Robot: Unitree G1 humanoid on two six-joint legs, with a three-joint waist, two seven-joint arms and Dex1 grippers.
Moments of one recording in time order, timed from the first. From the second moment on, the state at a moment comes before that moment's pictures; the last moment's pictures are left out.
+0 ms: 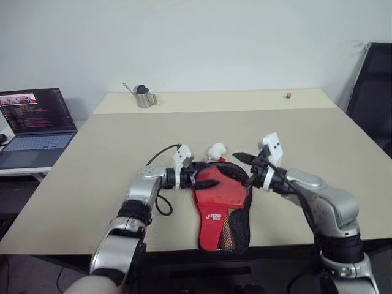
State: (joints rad) left arm -0.71 0.32 -0.06 0.58 -0.12 0.20 -1.25; right arm -0.56 -0.35 -0.04 -0.27 0.55 0.94 0.55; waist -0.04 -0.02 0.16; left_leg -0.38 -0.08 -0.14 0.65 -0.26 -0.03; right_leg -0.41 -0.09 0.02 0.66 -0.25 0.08
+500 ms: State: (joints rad) left arm -0.55 0.34 -0.13 0.28 -0.16 0.37 -1.17; right arm -0.96 -0.20 0.06 0.49 0.31 0.62 0.54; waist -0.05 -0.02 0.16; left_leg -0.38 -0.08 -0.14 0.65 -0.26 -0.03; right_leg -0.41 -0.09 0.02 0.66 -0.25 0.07
